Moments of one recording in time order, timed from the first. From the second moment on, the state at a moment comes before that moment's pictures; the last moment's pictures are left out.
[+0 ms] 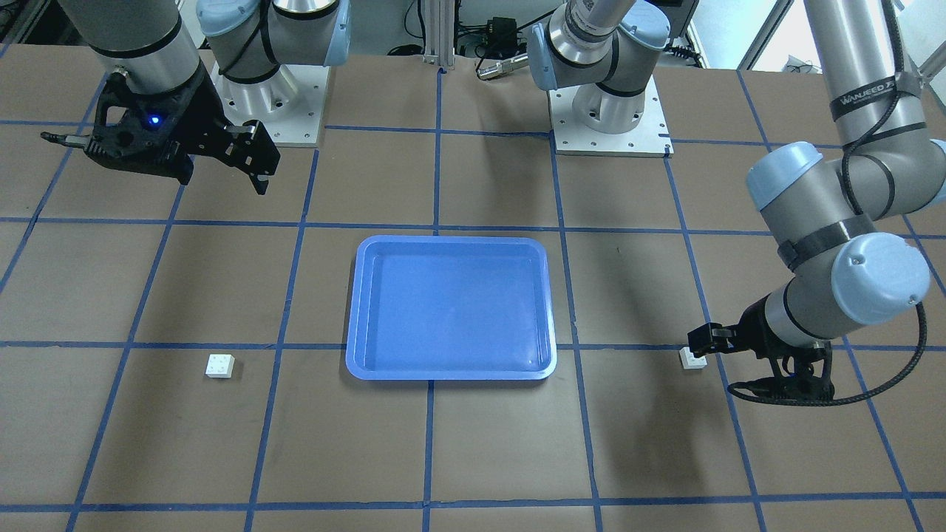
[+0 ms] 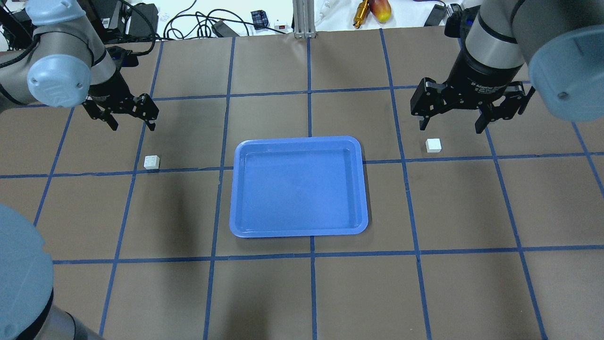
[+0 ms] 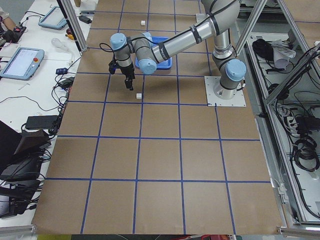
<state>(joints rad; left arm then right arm) -1.29 -1.99 -1.62 -1.20 1.65 0.32 1.56 -1.61 1.66 -1.59 -1.58 0.12</state>
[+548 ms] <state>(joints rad) -1.28 -2.00 -1.73 -1.09 1.65 0.36 1.56 -1.61 1.66 -1.59 -1.58 0.10</state>
